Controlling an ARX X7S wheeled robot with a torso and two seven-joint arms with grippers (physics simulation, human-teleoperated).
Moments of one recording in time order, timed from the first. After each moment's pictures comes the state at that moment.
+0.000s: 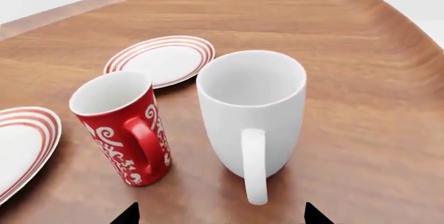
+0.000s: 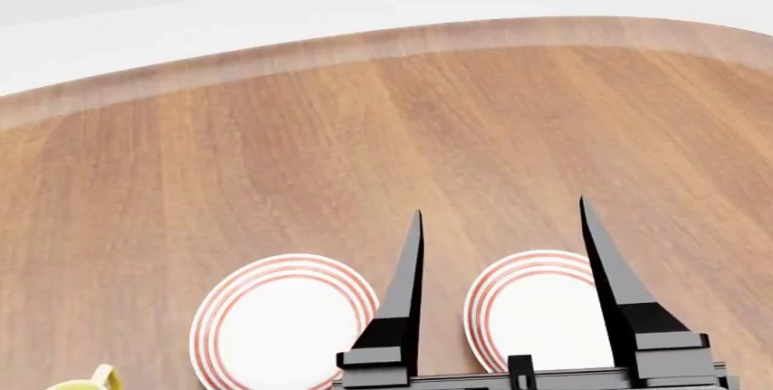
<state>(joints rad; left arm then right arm) 0.19 -0.30 0.70 0.23 0.04 -0.17 0.10 0.16 0.32 -0.34 -0.90 0.08 0.53 0.40</state>
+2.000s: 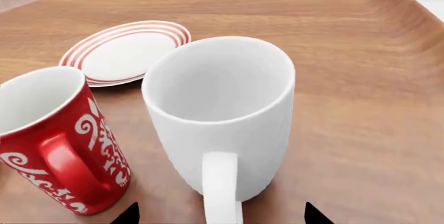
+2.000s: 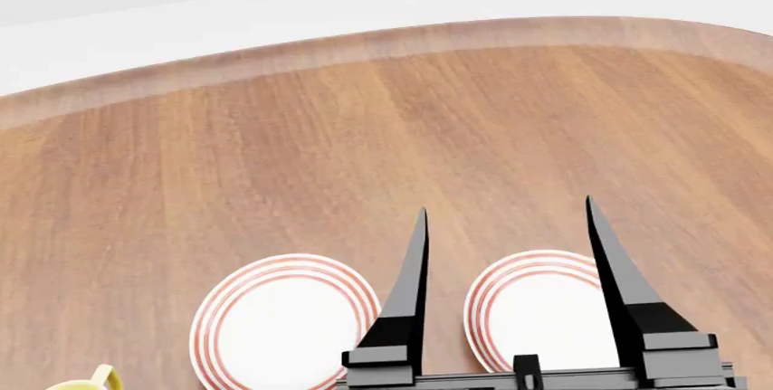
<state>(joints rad) 0.02 -0.14 0.83 -0.01 0.05 -0.21 0.05 0.16 0.35 -0.34 -0.91 0.12 0.53 0.43</state>
